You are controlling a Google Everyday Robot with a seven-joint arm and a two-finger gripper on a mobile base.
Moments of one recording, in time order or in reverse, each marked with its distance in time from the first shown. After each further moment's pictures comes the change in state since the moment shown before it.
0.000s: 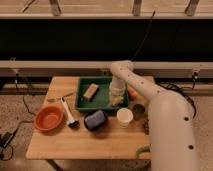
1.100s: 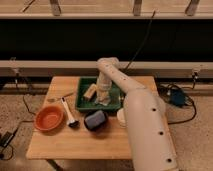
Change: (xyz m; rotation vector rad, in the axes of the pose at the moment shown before) arm -0.074 -0.080 0.026 0.042 -0.065 -0.176
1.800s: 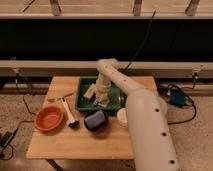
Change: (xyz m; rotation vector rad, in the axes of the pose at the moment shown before) arm -0.001 0.015 -0.005 -0.014 0.004 -0.006
